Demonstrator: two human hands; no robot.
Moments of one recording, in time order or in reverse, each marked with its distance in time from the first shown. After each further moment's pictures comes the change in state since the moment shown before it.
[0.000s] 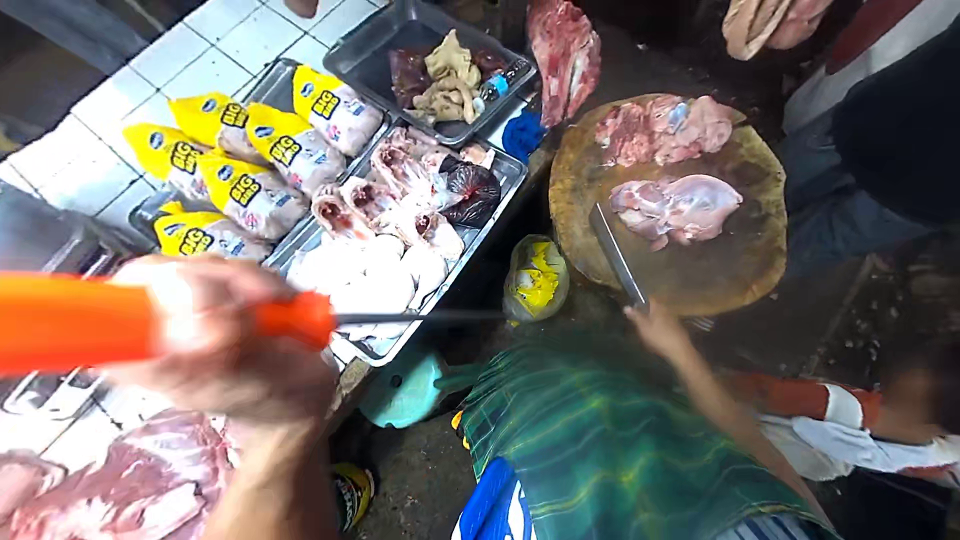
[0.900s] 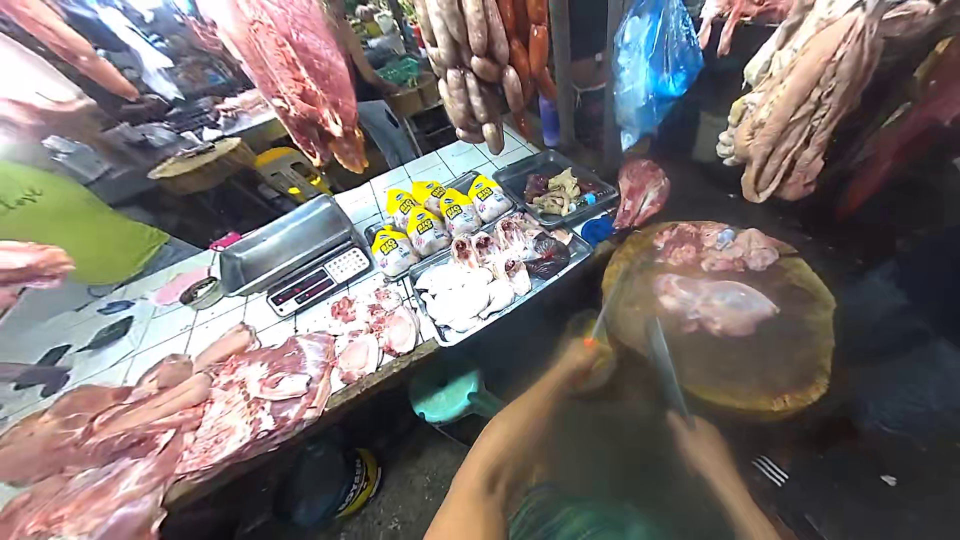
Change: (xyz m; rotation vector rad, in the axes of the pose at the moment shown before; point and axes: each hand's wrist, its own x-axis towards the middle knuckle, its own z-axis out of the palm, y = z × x) left_hand -0.180 -0.112 0.251 0.284 -0.480 -1.269; right_hand -0.061 0.104 -0.016 0.226 -0.052 -0.096
